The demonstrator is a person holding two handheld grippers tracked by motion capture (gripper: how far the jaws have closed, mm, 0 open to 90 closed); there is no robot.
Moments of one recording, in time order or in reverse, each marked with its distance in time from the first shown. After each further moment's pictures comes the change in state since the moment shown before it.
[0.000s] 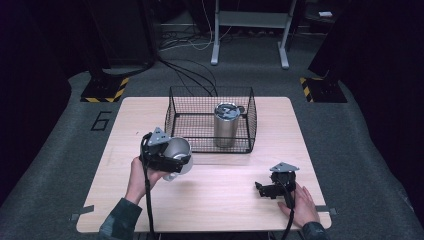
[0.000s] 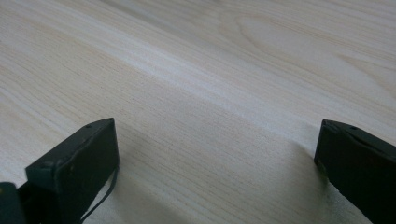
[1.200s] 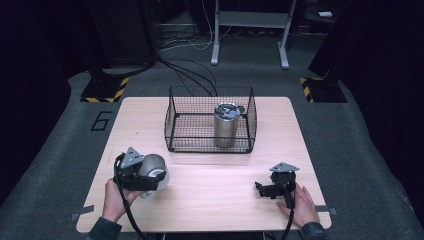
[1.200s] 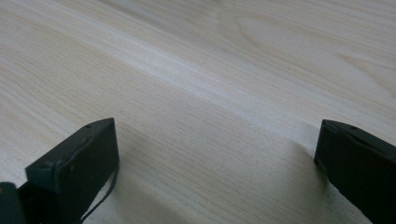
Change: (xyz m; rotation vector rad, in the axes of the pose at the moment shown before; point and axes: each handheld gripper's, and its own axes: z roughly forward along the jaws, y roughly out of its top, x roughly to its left) left arm 0.016 -0.067 -0.038 0.029 0.100 -0.056; right arm 0.000 0.000 0.000 -0.002 -0.003 -0.003
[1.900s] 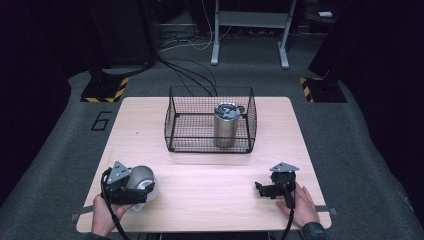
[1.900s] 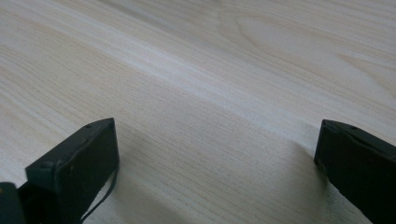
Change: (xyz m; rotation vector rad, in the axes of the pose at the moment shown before) left arm 0.004 -0.043 -0.022 0.004 0.053 -0.061; right arm 0.000 0.000 0.000 0.000 0.000 0.001
